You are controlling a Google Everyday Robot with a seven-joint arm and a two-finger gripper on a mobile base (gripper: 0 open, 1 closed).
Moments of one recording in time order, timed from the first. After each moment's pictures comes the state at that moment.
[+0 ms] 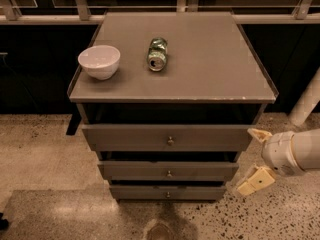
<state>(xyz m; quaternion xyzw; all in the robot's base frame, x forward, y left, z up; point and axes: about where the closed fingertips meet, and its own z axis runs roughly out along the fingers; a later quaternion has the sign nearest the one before) 0.440 -0.232 0.731 -0.49 0.80 0.14 0.32</state>
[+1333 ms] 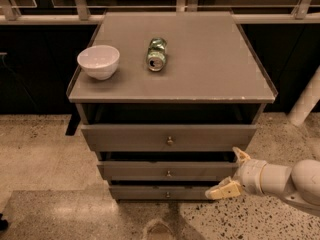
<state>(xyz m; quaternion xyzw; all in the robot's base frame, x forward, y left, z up) 0.477 -0.214 0.611 -0.38 0.81 0.17 0.41</state>
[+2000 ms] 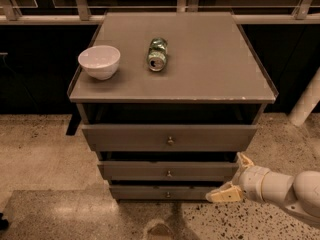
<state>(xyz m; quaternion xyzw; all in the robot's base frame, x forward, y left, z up) 0.472 -0.218 0.598 -0.35 0.82 0.16 0.42</state>
